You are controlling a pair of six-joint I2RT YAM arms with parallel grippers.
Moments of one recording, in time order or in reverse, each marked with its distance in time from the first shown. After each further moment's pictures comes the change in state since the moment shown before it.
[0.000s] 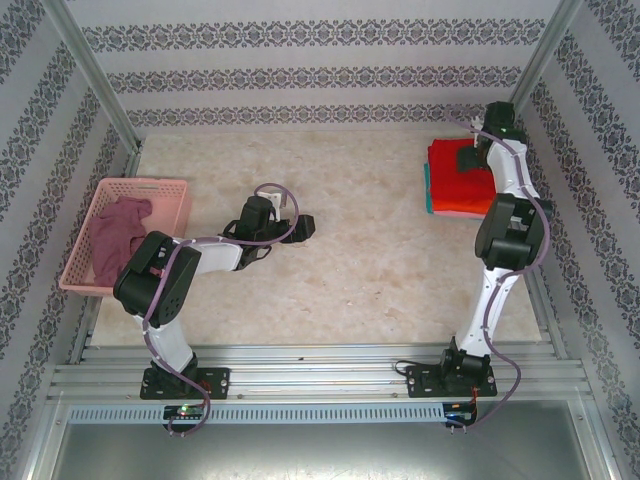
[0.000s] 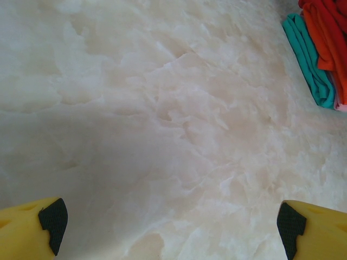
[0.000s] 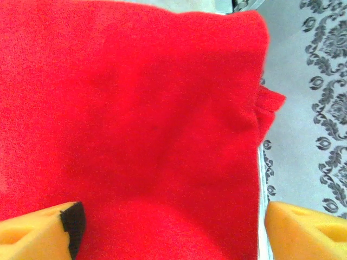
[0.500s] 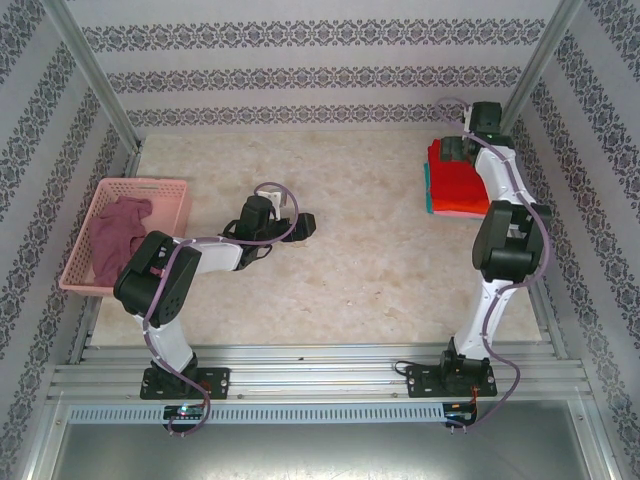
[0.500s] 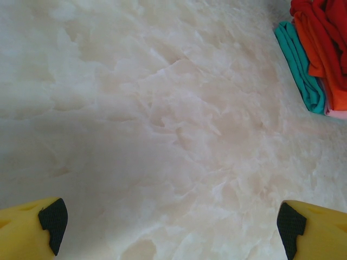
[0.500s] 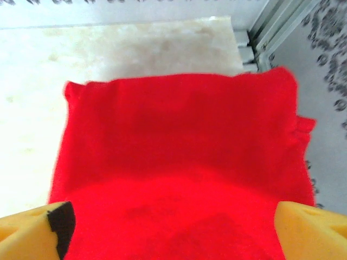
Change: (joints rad) left arm 0.000 0.002 0.000 0.026 0.008 -0.018; right arm 0.075 -0.121 -0.195 0.217 -0.051 0.196
